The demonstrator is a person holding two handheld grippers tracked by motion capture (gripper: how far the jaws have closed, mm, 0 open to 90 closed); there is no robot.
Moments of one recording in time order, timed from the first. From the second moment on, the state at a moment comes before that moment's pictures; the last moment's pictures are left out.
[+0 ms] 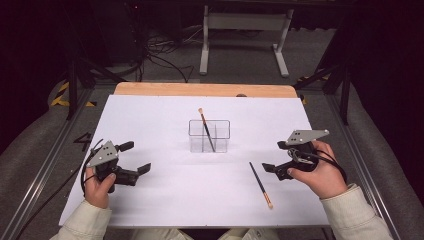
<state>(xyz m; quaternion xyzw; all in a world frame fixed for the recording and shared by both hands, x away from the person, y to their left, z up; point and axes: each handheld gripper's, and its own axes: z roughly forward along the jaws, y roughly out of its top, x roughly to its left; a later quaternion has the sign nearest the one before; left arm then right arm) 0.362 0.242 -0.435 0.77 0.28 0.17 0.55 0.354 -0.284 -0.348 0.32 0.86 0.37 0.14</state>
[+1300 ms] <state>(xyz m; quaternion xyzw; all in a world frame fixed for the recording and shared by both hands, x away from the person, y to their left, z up) 0.363 0.240 -0.435 0.77 0.28 0.17 0.55 0.356 -0.270 -0.380 0.30 0.91 0.26 0.08</state>
